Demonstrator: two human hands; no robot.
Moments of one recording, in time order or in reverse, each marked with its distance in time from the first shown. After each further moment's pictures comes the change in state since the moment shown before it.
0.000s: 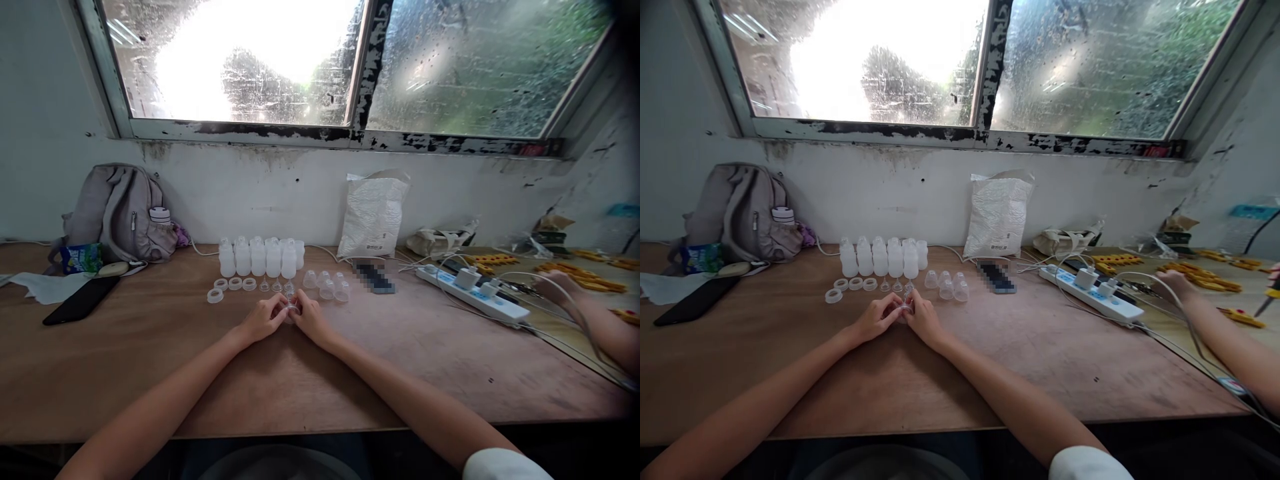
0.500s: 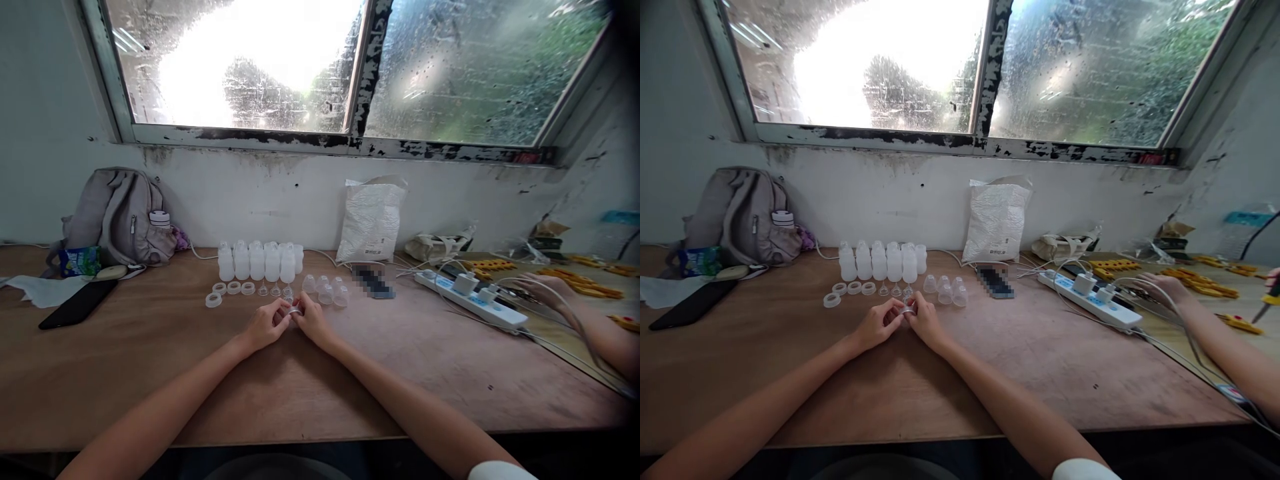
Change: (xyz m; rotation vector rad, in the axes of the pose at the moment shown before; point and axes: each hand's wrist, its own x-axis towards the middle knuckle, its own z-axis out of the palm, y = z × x) left_hand -0.002 0.008 0.008 0.107 0.061 -0.025; right_hand 0.004 0.006 -0.004 0.077 0.042 0.022
